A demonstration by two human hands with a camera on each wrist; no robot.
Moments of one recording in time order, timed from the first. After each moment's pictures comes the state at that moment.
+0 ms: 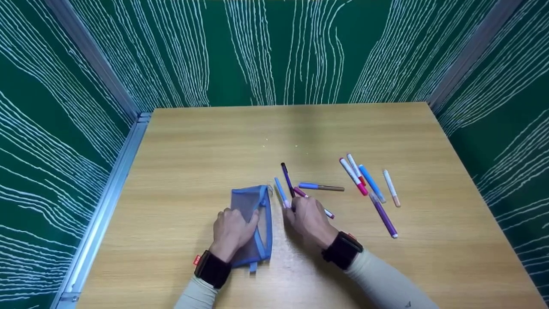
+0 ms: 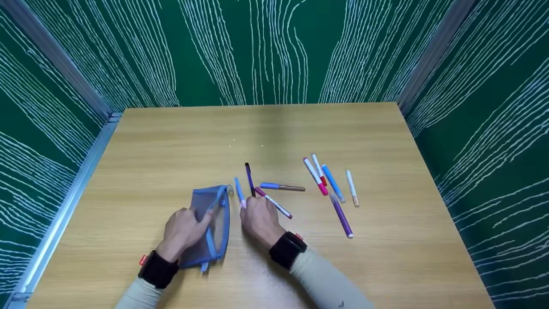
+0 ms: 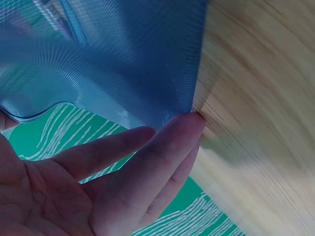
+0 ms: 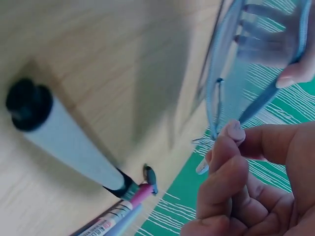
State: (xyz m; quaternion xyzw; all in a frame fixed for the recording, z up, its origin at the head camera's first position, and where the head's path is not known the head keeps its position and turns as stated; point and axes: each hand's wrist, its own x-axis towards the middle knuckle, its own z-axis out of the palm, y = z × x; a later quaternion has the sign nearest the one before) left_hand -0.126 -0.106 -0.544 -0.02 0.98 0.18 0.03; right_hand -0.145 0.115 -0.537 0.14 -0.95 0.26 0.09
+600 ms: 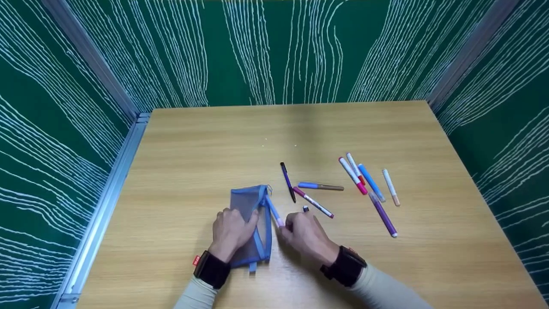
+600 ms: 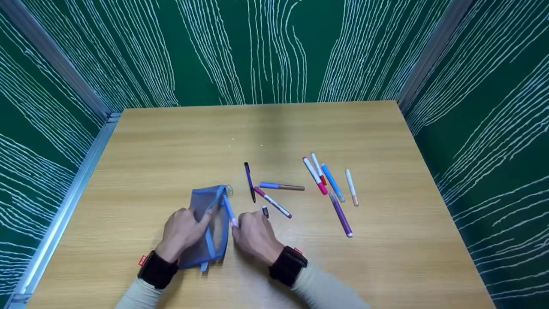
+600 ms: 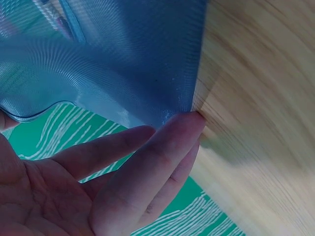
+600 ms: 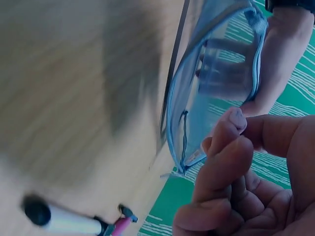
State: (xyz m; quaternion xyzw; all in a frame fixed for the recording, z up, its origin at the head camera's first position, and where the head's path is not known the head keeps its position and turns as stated) left_hand -0.126 -0.107 -0.548 -0.02 0.98 0.20 0.01; right_hand -0.109 0.111 -0.532 0.16 -0.92 0.35 -0.01
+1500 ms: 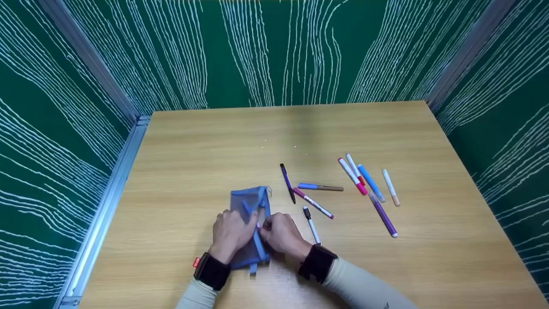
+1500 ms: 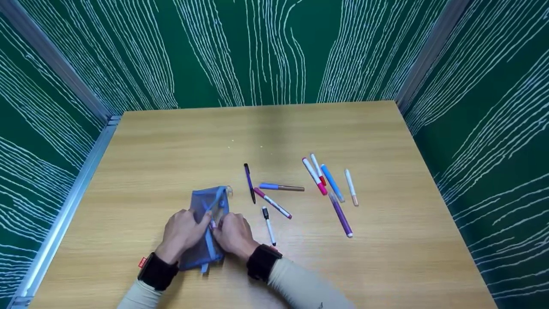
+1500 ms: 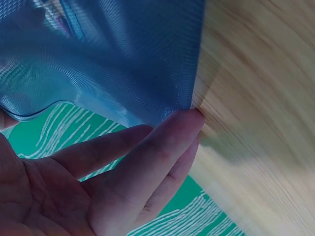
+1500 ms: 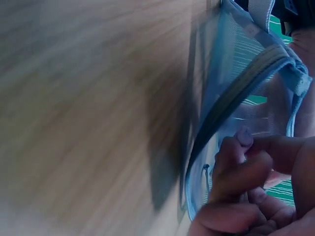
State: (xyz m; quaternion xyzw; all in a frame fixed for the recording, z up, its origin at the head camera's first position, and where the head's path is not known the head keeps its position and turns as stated) left_hand -0.126 -0.107 -0.547 -0.02 0.98 0.20 0.02; right_hand -0.122 0.060 -0.555 0.13 -0.91 0.40 -0.05
